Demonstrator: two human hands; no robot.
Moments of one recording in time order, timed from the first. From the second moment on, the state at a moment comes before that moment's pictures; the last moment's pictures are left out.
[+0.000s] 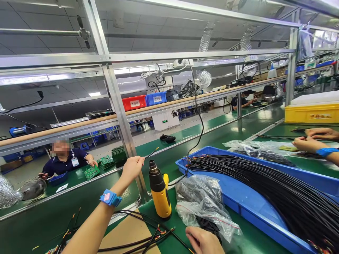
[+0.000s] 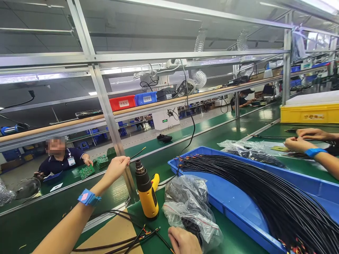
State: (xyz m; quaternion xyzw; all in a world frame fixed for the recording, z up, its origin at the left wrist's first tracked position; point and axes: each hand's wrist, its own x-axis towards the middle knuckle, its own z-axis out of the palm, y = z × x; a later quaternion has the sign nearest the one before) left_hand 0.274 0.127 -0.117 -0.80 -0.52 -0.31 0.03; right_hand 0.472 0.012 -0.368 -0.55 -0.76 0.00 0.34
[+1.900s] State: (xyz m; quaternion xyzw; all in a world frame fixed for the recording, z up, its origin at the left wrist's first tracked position) left_hand 0.193 -0.080 -0.310 -0.65 -0.48 -0.21 -0.55; right_hand 0.457 -0.018 -0.333 -0.49 -0.60 0.46 0.43
